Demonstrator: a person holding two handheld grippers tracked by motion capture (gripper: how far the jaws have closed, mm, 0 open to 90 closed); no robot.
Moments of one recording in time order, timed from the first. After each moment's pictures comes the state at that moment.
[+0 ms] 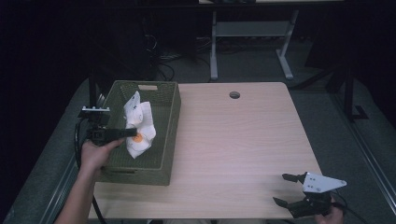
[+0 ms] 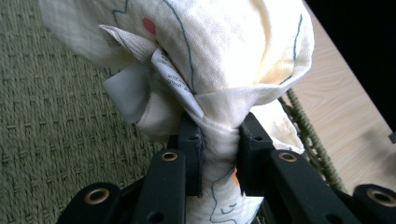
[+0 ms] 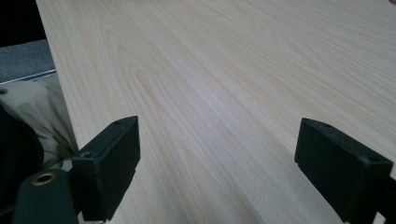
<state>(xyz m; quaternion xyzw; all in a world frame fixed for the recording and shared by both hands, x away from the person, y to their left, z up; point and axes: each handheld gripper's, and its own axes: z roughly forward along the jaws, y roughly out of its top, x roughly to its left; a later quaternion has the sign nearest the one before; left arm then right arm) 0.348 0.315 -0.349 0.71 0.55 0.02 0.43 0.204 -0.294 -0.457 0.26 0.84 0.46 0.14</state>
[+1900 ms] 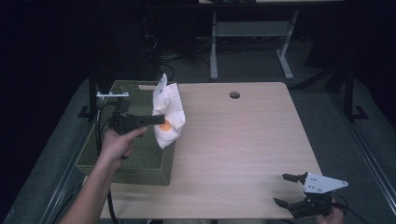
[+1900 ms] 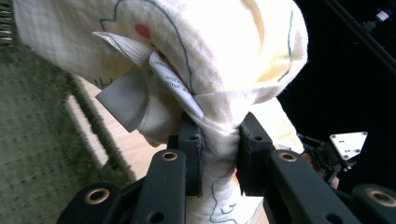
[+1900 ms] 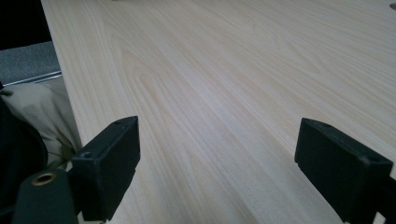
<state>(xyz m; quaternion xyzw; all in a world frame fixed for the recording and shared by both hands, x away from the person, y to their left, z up) 0.354 0.239 -0.305 0.72 0.44 -0.07 0.54 0.202 -0.295 -0.455 0.26 0.84 0.46 0.14</state>
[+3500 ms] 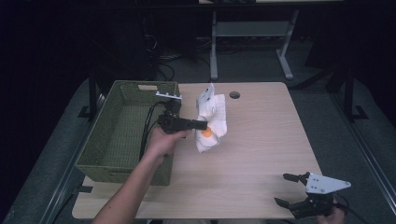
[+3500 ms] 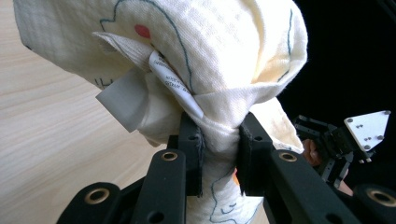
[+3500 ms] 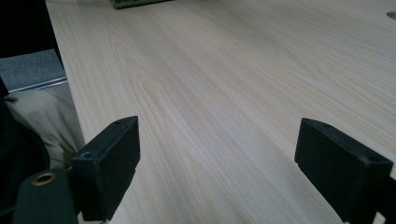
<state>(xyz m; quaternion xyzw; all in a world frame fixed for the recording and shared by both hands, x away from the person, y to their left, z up) 0.382 0.124 -0.337 0.77 0.40 -0.12 0.49 0.201 -0.297 -0.454 0.25 0.83 0.48 0.14</state>
